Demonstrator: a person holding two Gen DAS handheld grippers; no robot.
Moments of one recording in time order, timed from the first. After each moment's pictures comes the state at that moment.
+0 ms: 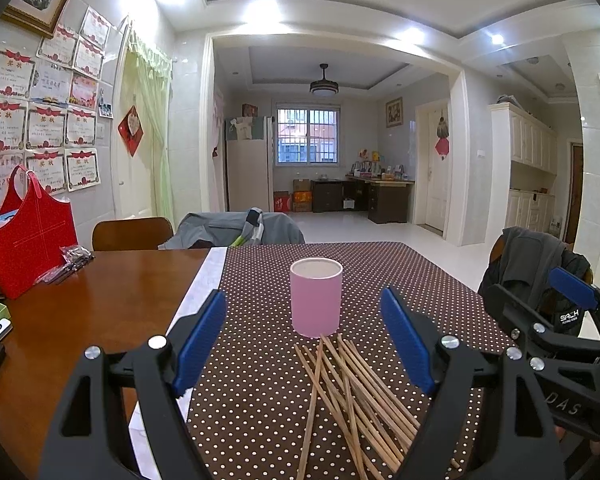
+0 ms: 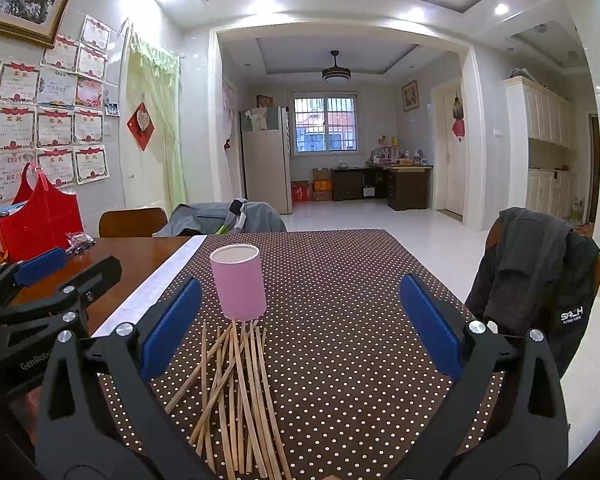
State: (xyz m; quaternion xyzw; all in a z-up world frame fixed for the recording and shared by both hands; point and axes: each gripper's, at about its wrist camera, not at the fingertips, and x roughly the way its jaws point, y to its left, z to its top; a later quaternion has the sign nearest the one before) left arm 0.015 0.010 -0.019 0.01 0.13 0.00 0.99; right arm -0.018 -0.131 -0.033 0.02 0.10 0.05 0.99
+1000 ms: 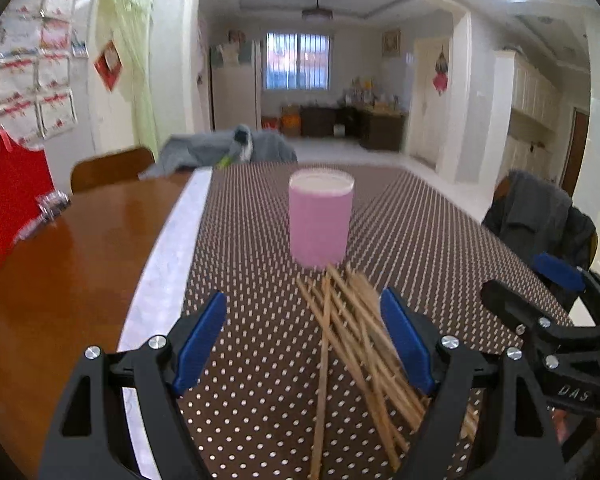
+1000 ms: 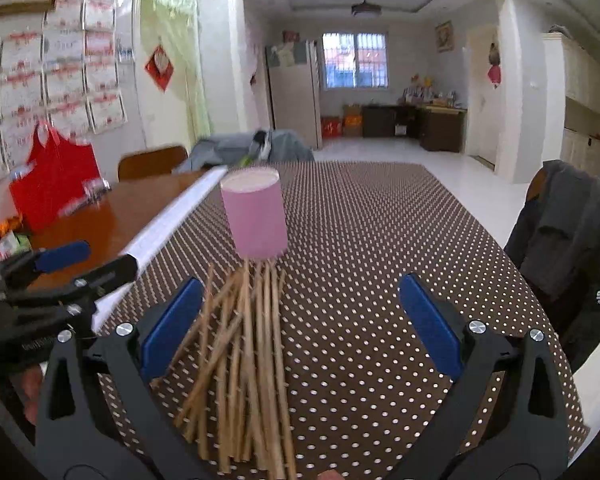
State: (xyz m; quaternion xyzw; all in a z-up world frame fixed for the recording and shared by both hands) left arm 0.083 0.033 -0.067 0.00 0.29 -0.03 0.96; right arm 0.045 -0.125 -0.071 0.00 0.24 0.11 0.97
